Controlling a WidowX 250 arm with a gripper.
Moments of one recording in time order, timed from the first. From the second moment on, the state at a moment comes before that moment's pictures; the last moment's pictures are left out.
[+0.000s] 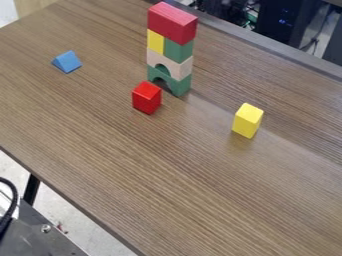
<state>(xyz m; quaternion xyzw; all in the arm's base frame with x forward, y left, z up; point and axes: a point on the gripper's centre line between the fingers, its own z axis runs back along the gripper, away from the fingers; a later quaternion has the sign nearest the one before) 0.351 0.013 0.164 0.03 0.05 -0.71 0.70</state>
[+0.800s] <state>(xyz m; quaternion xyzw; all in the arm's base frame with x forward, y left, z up) 0.346 0.045 0.150 0.05 0.00 -0.70 0.71</state>
